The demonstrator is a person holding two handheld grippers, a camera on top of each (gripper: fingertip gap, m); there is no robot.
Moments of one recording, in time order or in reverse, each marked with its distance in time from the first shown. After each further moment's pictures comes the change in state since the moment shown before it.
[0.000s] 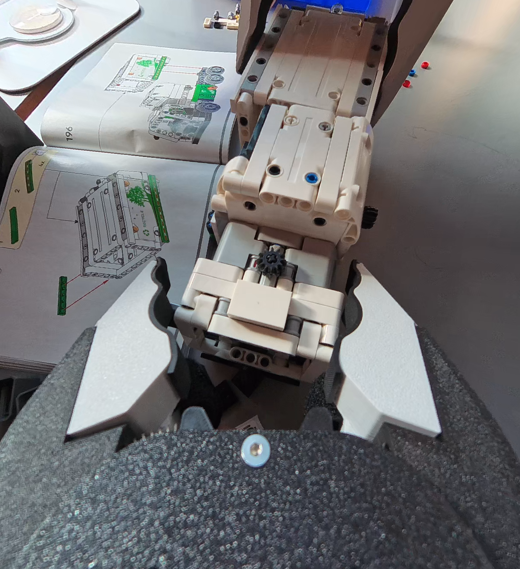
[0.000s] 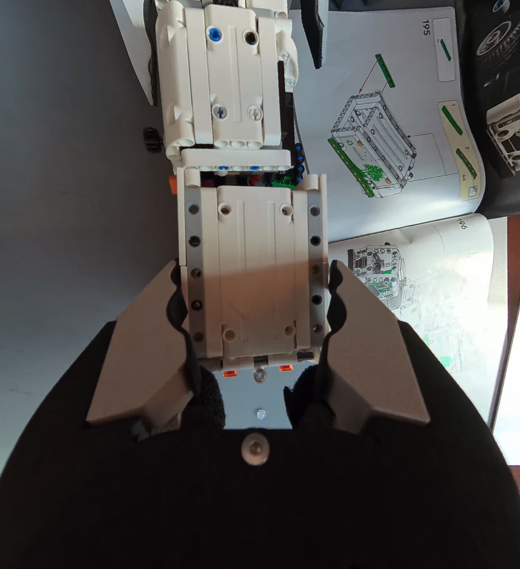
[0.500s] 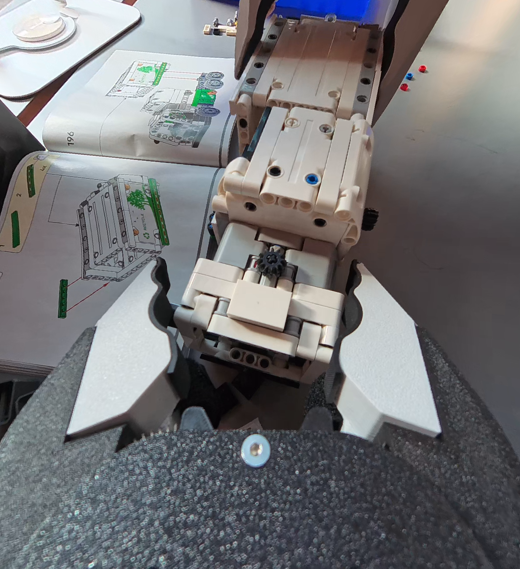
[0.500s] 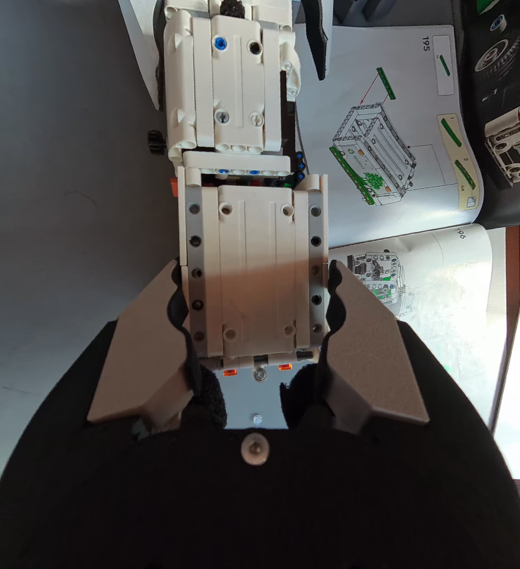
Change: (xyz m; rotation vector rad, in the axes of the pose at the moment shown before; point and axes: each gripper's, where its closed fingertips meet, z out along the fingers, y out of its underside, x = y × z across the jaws) left arm 0.000 -0.001 0.001 0.015 0.002 0.005; right arm 0.000 -0.002 0.000 0.026 -0.013 -0.022
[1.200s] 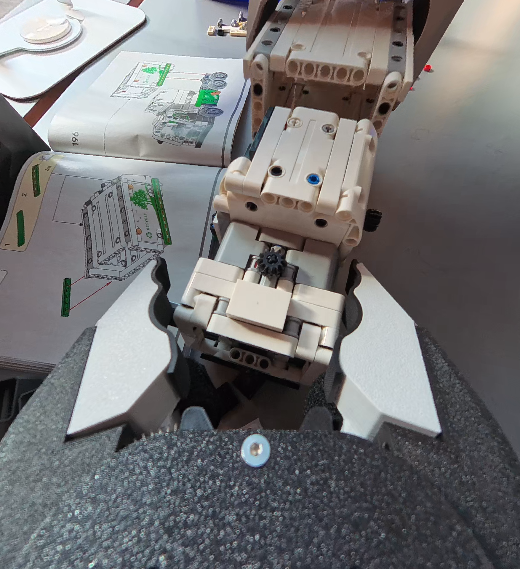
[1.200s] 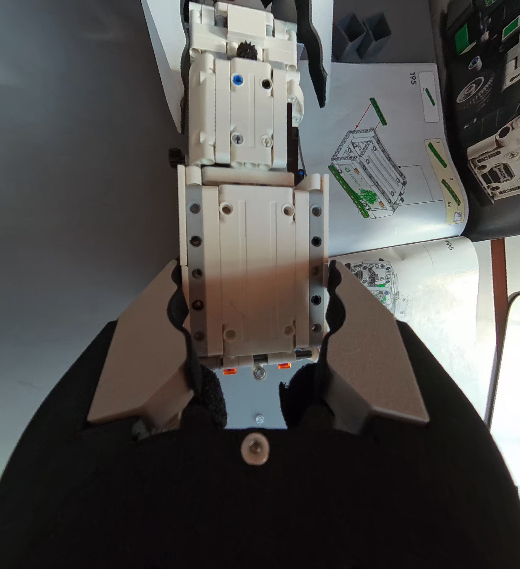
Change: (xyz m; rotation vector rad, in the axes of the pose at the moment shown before) left arm -0.001 0.000 0.000 0.001 -0.015 0.003; right arm -0.005 -0.010 -0.014 0.058 0.000 -0.014
